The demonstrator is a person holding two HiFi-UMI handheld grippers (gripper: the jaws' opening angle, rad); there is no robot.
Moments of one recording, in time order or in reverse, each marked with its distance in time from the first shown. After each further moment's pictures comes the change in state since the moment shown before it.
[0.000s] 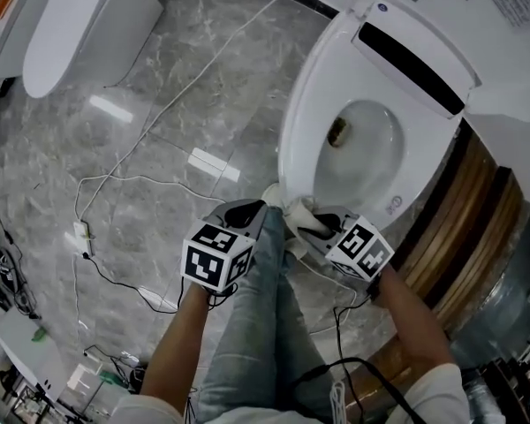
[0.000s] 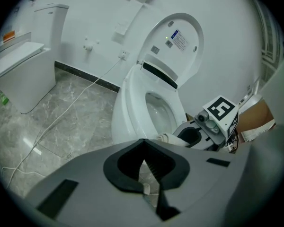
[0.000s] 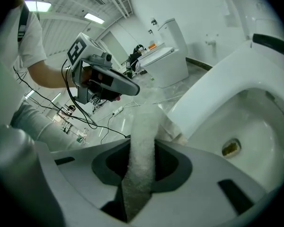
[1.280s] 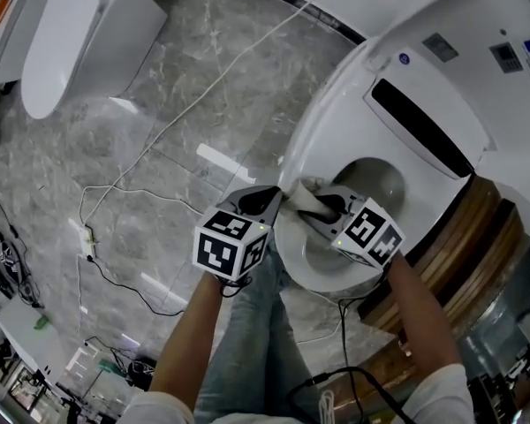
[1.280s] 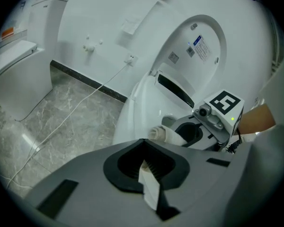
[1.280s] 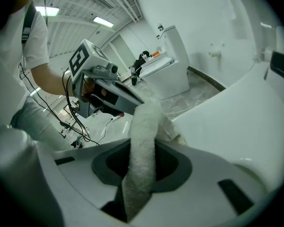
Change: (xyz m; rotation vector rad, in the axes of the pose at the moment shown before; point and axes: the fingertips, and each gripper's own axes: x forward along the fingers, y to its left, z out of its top) left arm 0.074 0.040 0.121 -0.071 -0.036 0.022; right arm -0.019 -0.123 0.107 -0.111 -0.037 0.065
